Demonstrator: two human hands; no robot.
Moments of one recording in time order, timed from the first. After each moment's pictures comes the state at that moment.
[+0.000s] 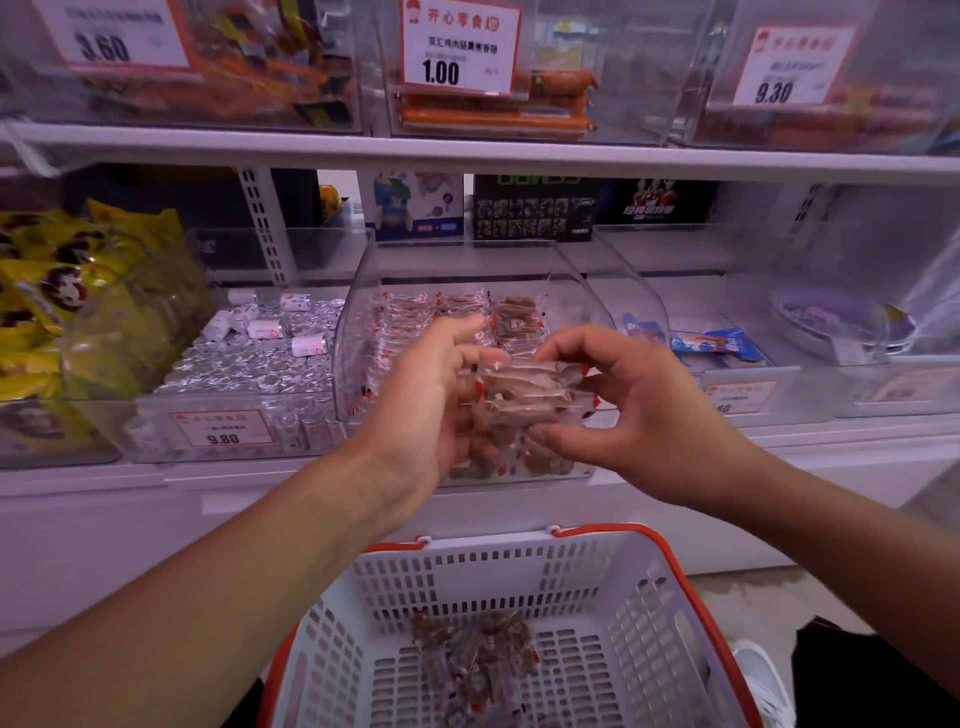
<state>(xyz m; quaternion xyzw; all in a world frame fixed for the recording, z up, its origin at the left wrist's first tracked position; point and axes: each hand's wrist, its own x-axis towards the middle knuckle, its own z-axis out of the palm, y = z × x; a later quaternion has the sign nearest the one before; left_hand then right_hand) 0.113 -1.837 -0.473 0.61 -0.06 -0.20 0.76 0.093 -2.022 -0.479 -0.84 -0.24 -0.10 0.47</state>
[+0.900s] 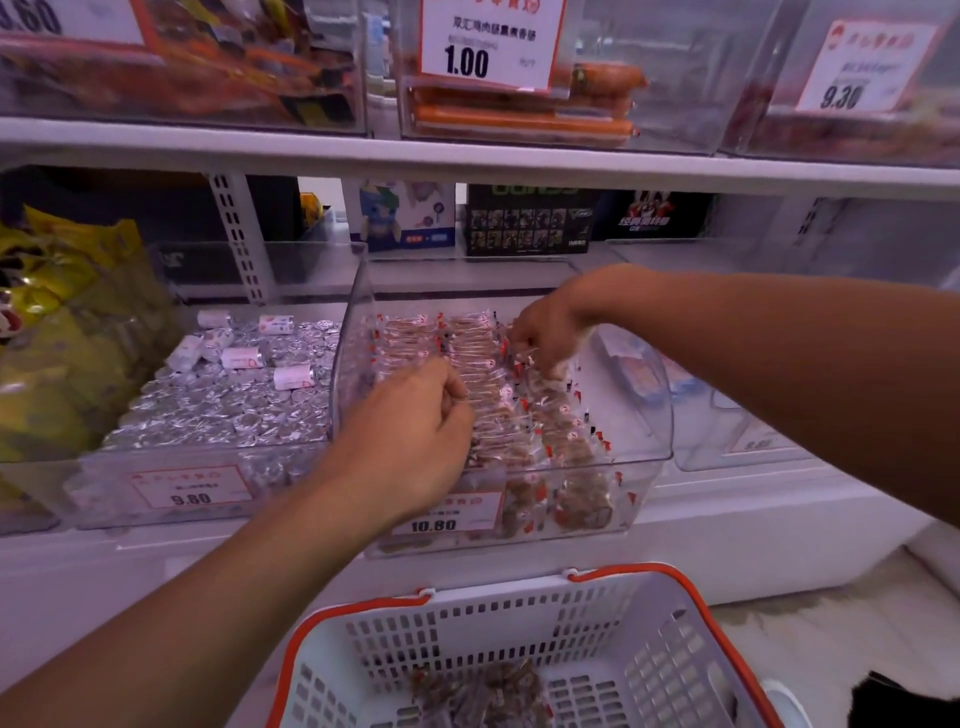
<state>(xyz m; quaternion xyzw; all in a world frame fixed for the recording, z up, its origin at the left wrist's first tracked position) 0.189 -1.806 -0.509 0.92 -0.17 0.06 0.35 0.323 -2.004 -0.464 -0.94 -0.14 0.27 -0.17</state>
